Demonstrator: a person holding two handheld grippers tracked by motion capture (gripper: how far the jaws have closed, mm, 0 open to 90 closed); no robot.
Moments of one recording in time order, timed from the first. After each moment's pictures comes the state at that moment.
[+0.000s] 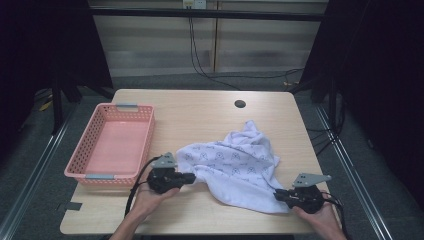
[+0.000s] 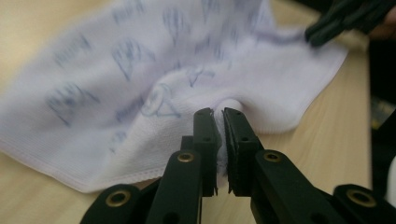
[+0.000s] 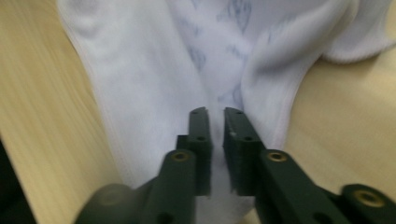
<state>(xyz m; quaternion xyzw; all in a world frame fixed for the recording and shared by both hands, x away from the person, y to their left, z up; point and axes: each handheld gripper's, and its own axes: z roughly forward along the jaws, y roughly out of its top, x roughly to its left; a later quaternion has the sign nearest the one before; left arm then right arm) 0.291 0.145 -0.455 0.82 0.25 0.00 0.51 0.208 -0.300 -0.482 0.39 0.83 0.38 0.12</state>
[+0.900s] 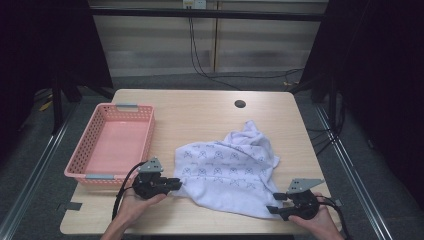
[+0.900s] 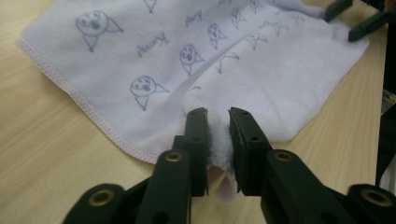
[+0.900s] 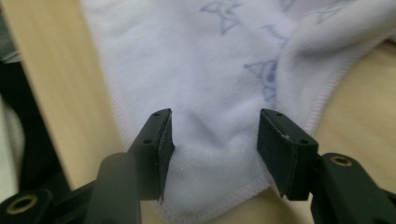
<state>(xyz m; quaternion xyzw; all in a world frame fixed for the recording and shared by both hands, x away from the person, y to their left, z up) 0.284 0.168 -0.479 0.86 0.28 0.00 0.43 0.202 -0.288 -0.493 0.36 0.86 0.36 0.08</state>
